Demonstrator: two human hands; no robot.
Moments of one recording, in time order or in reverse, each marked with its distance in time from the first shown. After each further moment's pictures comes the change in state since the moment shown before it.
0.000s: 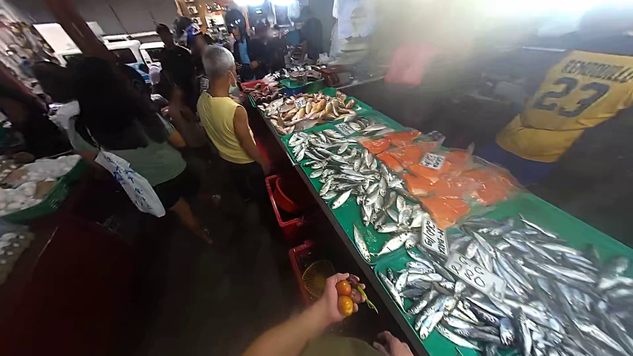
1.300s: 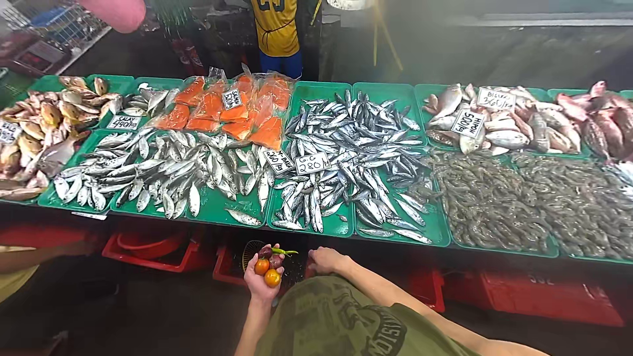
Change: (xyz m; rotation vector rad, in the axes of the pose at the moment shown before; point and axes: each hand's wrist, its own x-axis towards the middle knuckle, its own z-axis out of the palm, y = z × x) left_hand 0.029 -0.012 0.009 0.067 0.007 -0.157; right_hand -0.004 0.004 -0.010 0.161 -0.065 0.159
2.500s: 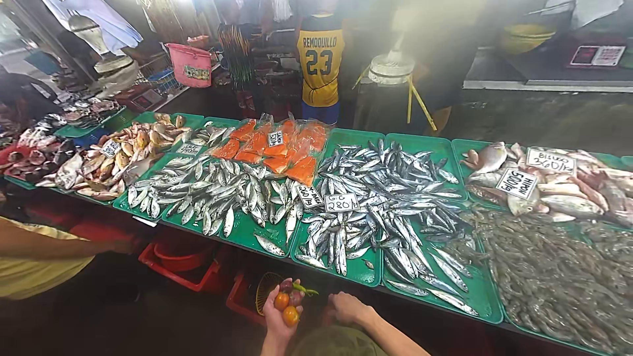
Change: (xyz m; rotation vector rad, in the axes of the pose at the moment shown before) left_hand -0.002 -0.004 -0.003 0.010 -0.010 0.028; right_hand 0.003 0.003 0.003 -0.003 -0.022 -0.007
